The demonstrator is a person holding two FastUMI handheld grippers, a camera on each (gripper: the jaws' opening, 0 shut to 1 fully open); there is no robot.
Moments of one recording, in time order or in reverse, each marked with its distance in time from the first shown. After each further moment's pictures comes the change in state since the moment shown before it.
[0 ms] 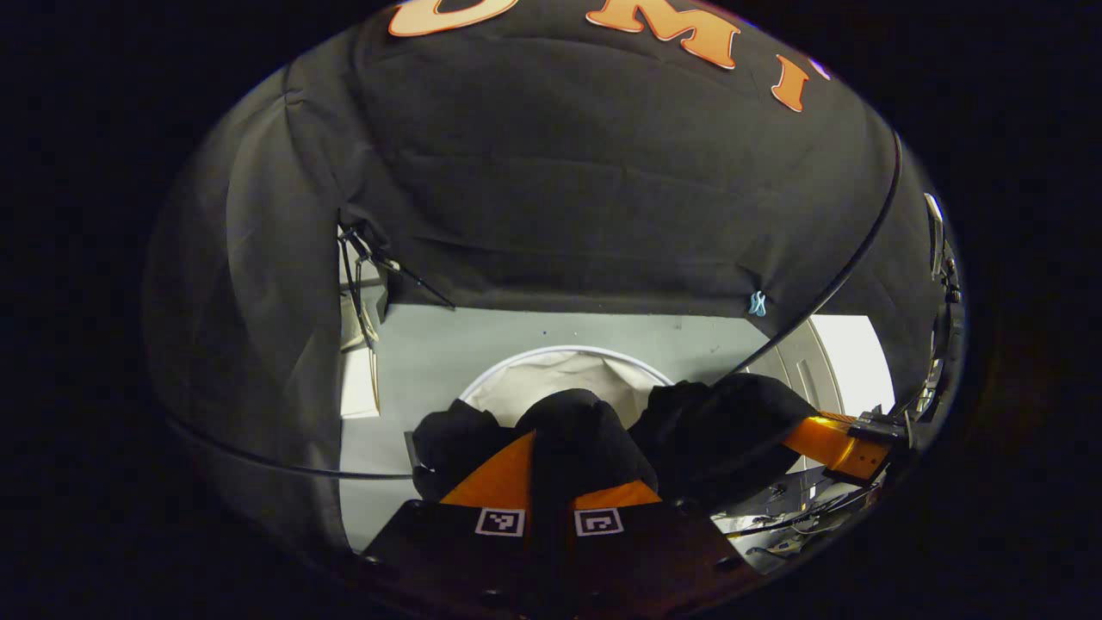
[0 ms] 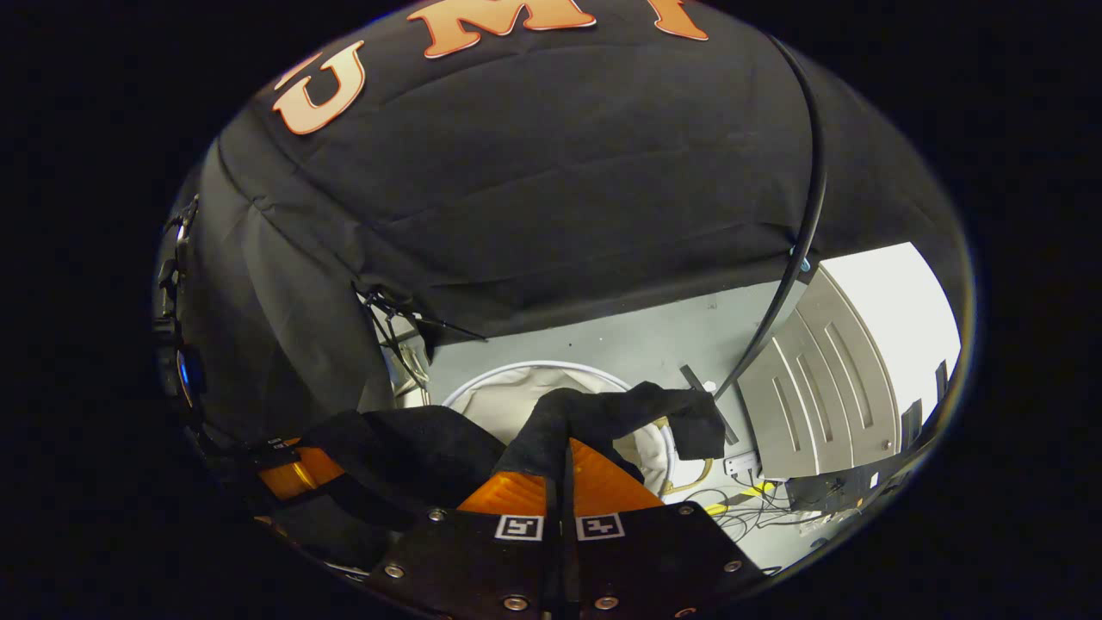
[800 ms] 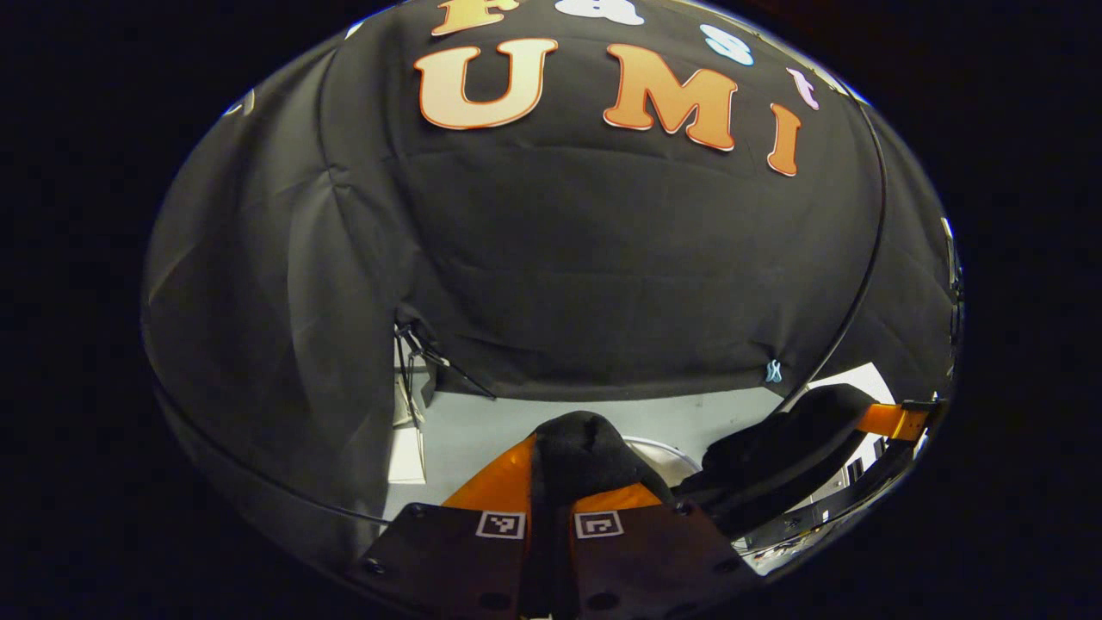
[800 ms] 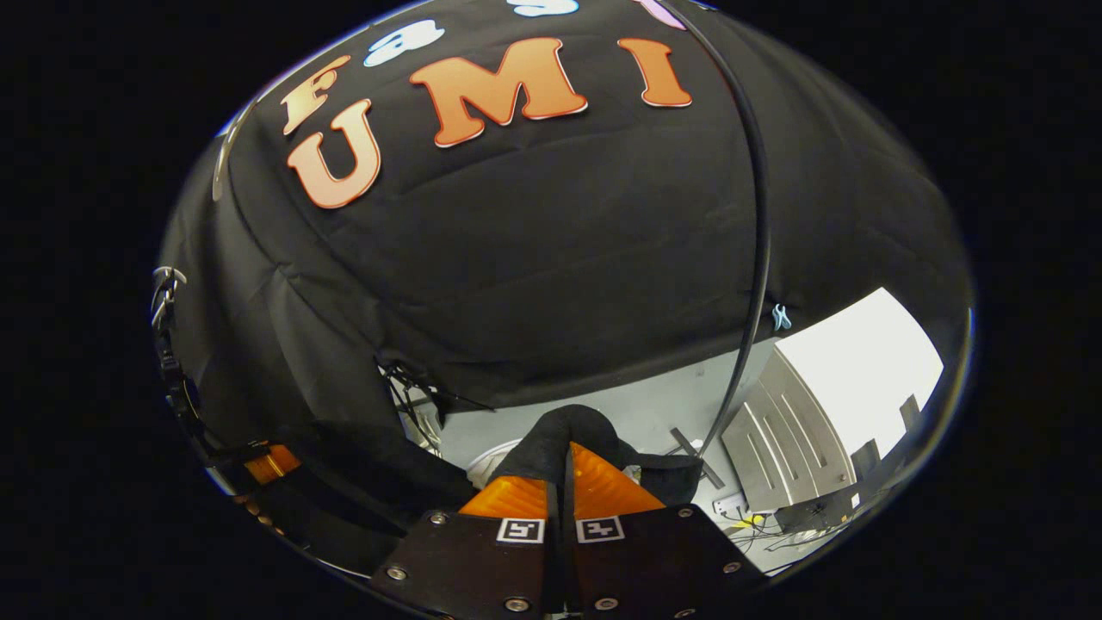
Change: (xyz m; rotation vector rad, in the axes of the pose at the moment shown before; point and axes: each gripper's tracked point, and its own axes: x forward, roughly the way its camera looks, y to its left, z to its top) left arm -0.123 0.035 0.104 0.038 -0.314 0.083; right arm -0.125 0.005 0.101 0.020 -0.241 0.006
